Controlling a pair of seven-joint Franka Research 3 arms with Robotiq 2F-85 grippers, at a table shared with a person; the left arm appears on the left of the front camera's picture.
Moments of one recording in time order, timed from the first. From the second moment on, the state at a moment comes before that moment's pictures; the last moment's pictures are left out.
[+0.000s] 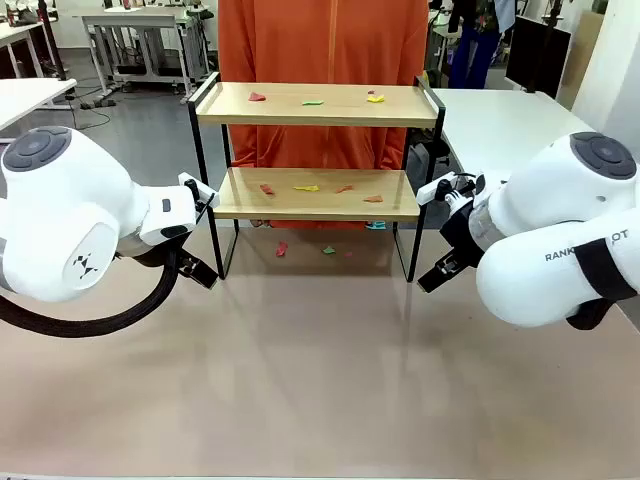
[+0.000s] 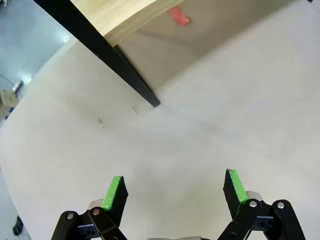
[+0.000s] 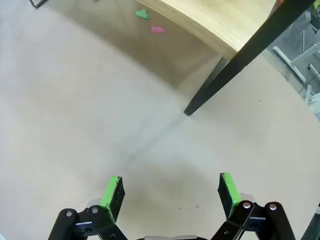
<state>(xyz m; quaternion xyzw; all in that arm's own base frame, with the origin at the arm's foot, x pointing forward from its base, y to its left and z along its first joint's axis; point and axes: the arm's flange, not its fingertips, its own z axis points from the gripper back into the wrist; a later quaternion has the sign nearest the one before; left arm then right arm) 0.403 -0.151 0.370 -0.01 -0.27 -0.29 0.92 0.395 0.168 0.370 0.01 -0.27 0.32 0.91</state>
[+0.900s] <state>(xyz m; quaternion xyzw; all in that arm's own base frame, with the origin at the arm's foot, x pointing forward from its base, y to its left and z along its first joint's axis) 0.403 -0.151 0.370 -0.01 -0.27 -0.29 0.92 0.395 0.168 0.370 0.01 -0.27 0.32 0.91</state>
